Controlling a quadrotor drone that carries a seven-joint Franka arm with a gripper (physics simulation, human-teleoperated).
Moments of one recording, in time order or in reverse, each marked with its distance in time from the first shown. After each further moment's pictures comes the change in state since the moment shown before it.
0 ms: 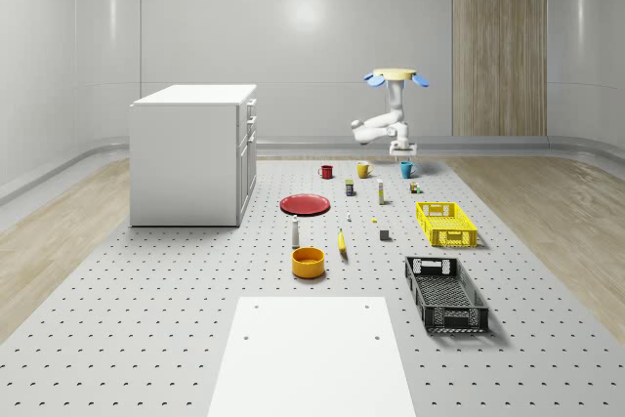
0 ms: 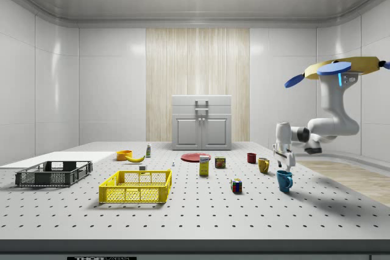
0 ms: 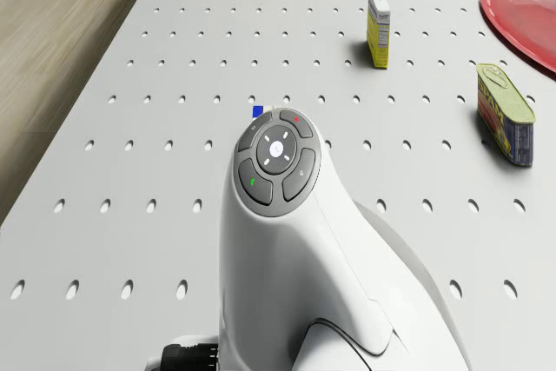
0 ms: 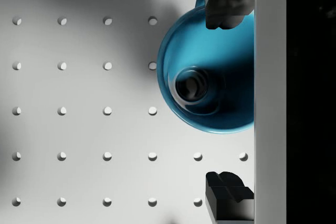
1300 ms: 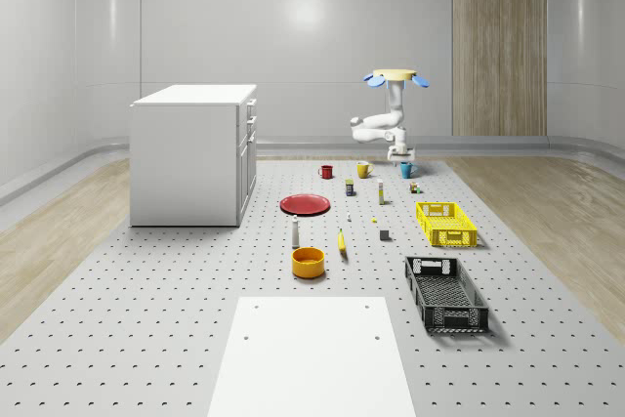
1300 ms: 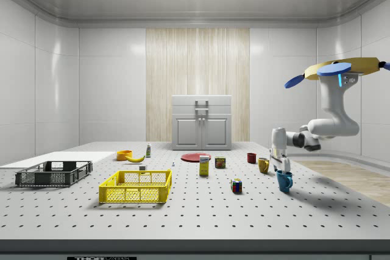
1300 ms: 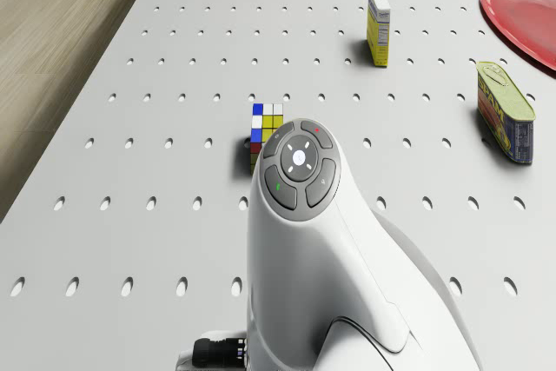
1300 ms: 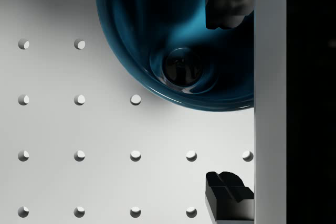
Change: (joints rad) arm -0.030 -0.112 -0.048 0.084 -0.031 0.151 -0.038
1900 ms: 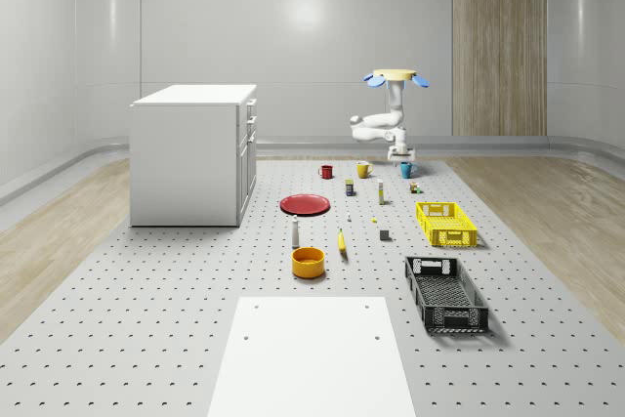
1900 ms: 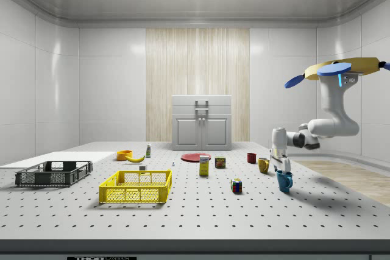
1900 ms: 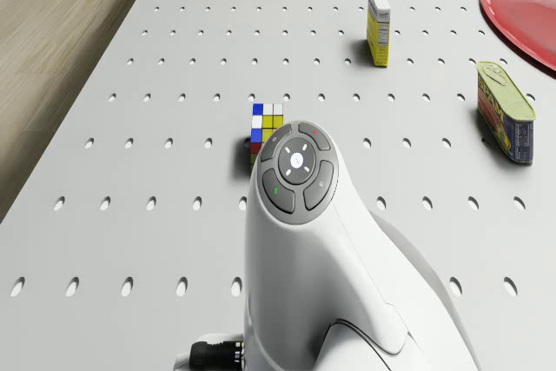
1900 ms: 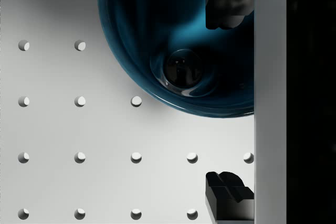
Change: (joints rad) arm -0.014 -0.039 0.002 -0.005 0.015 0.035 0.020
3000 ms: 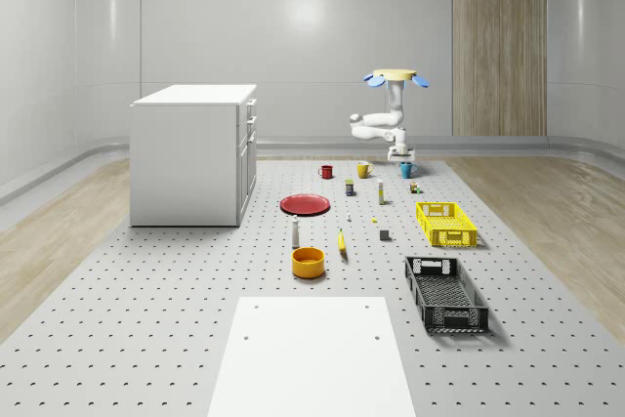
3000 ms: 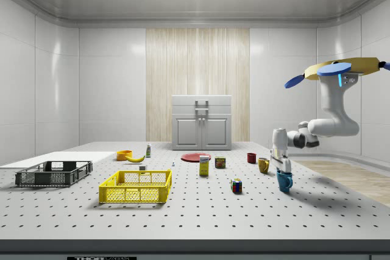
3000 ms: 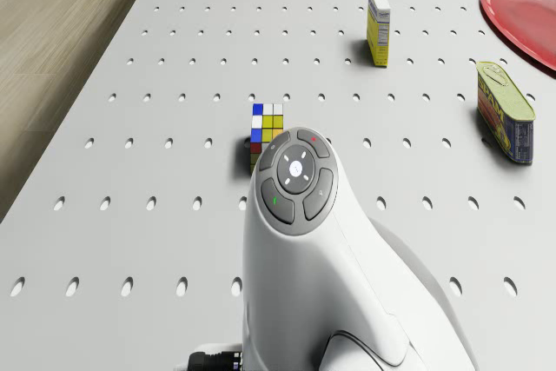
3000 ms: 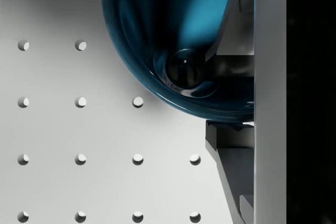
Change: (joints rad) arm -0.013 -0.054 0.006 -0.003 0.023 0.049 0.017
